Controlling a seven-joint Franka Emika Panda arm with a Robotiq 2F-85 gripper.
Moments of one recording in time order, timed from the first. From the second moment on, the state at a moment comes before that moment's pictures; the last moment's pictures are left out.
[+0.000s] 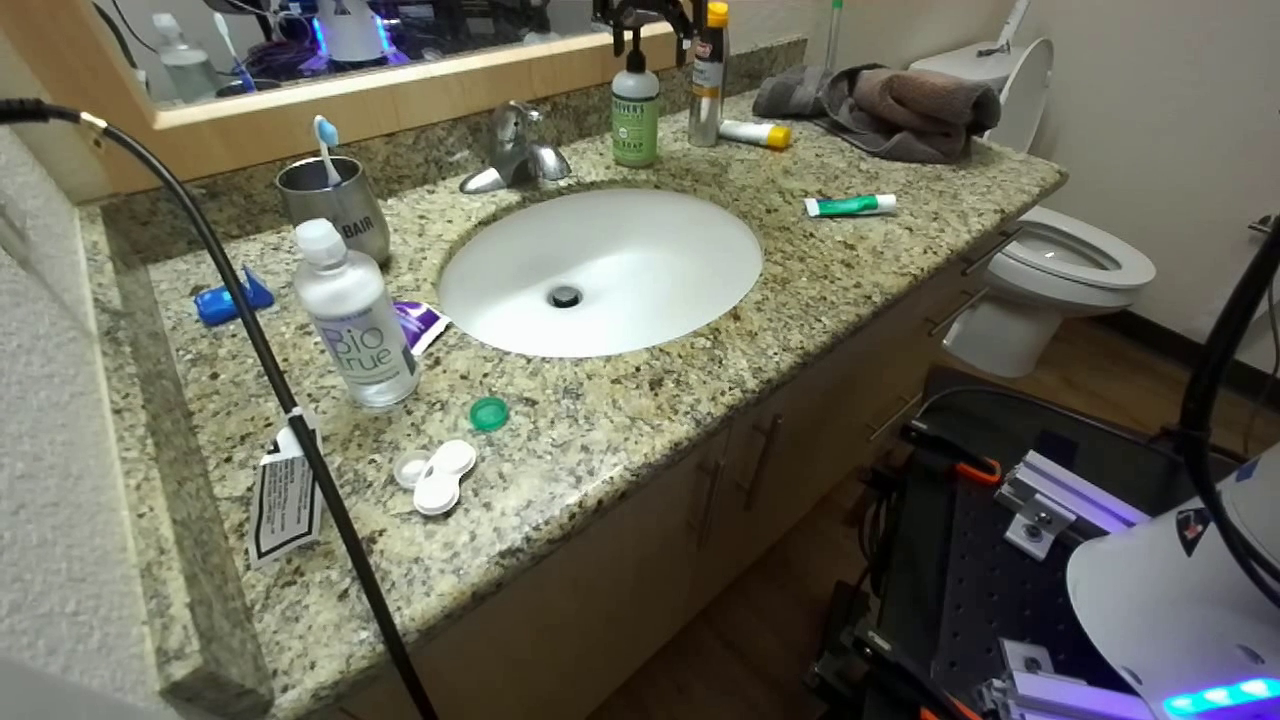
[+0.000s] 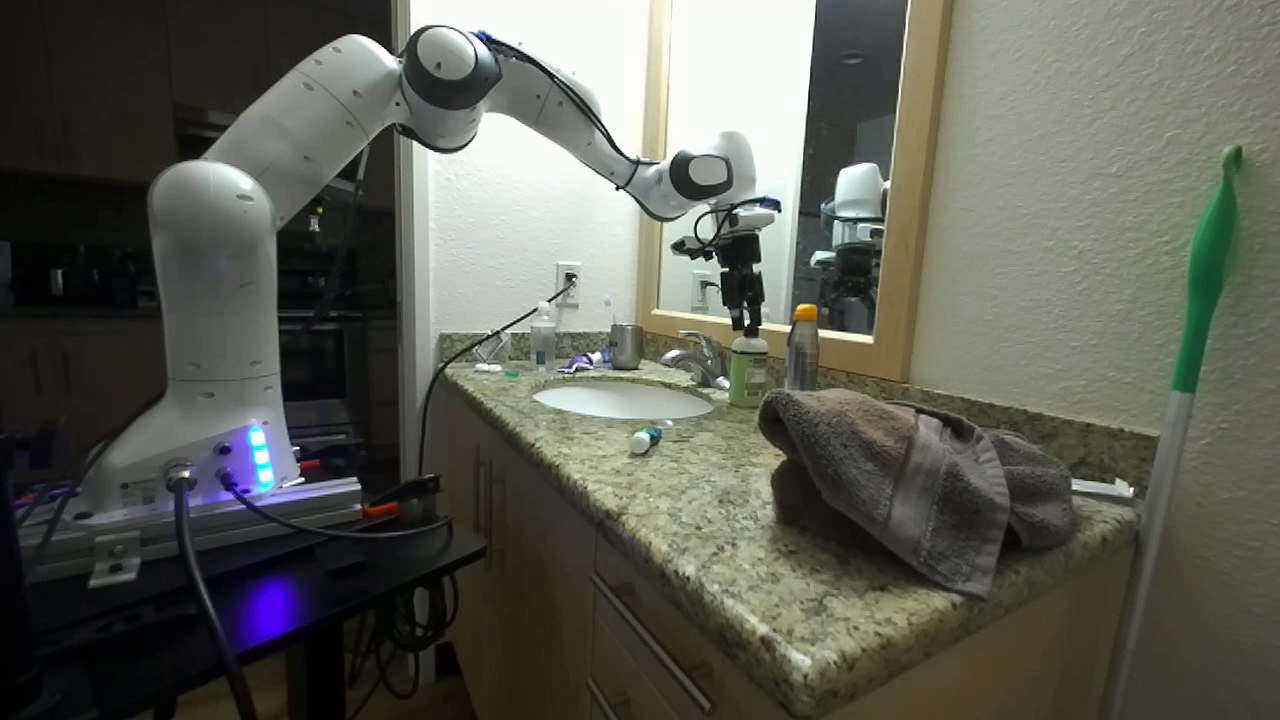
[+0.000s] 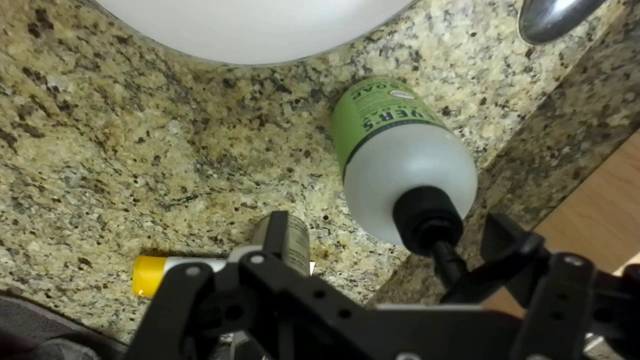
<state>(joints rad) -0.27 0.69 -0.31 -1.30 0.06 2.11 0.91</state>
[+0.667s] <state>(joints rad) -0.27 0.69 -0.30 -1.29 0.09 2.14 0.91</state>
